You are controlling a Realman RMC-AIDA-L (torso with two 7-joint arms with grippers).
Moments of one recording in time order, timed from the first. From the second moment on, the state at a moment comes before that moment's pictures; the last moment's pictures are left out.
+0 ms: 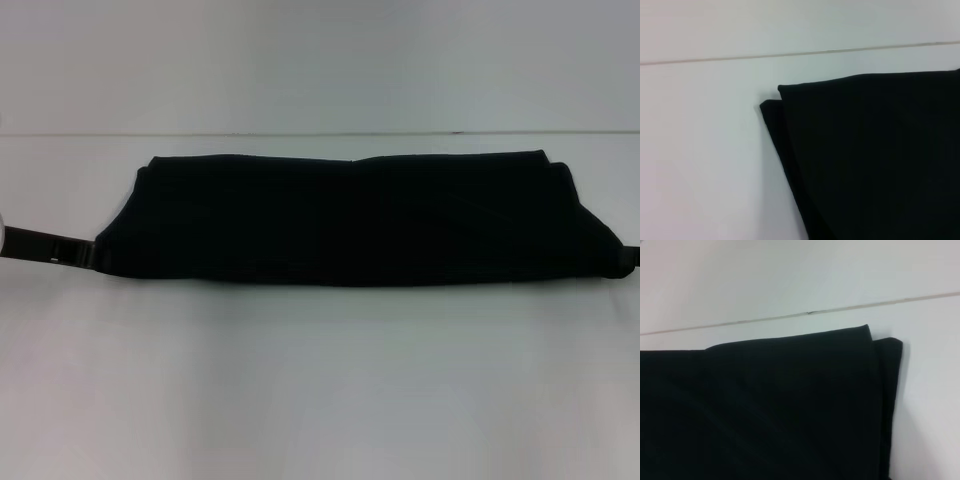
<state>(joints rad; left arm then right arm) -0.64 -2.04 0.68 0.89 2.61 1.22 -2.26 0.60 1.93 -0.53 -0.59 -2.35 -1.12 2.01</state>
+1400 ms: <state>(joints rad) -0.61 -2.05 0.60 1.08 2.47 1.64 -2.33 0.57 1.97 -0.37 -0.72 -2.17 -1.47 1.84</state>
